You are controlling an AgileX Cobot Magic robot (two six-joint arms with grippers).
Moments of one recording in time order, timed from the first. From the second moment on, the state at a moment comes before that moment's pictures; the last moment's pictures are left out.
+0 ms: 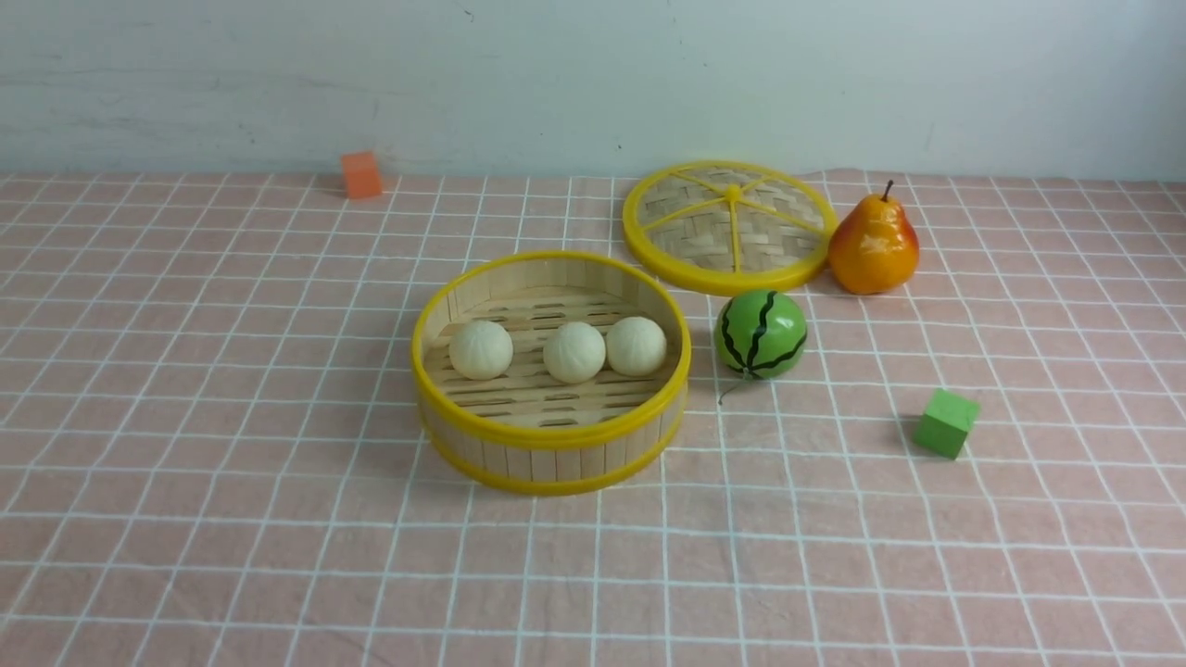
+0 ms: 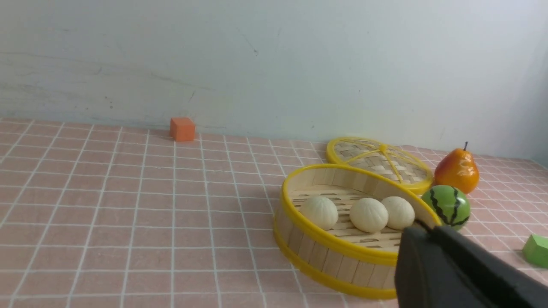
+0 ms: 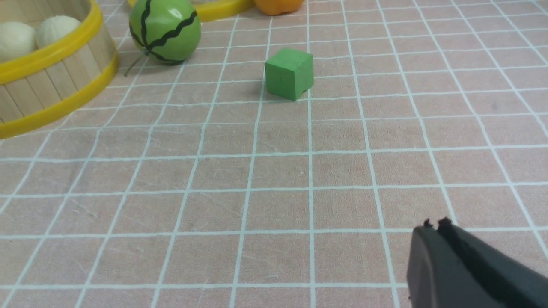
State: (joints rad) right arm 0.03 -0.01 0.02 0.01 0.39 0.14; left arm -0.45 0.07 -0.25 0.56 0.32 -0.75
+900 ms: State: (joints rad) right arm 0.03 -0.01 0.02 0.01 0.39 0.14; left arm -0.02 -0.01 0.03 -0.05 0.40 -0.15
